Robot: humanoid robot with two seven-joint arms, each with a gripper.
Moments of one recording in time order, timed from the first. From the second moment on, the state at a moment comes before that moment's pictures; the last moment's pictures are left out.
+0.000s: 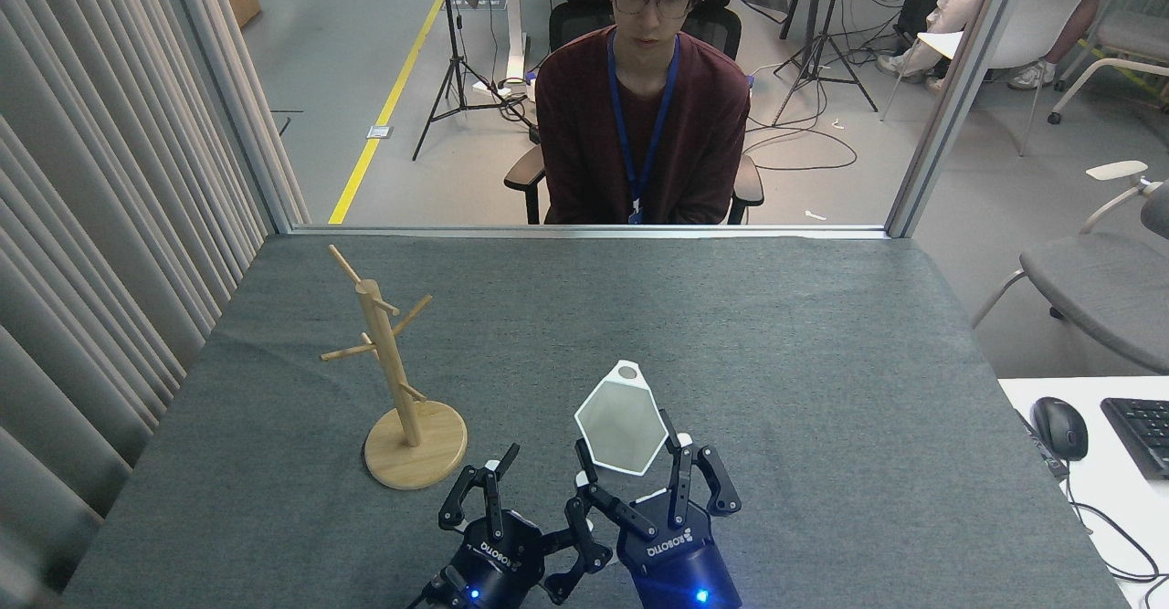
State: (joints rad) left arm -0.02 -0.06 -0.32 -1.44 -1.81 -0.14 0.27; right arm 0.06 0.18 0.32 -1.62 1.70 -0.07 -0.31
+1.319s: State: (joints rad) left arm -0.02 -0.06 -0.34 -1.49 -1.81 -0.20 0.27; right arm 0.10 0.21 0.41 -1.59 1.75 -0.08 -0.35
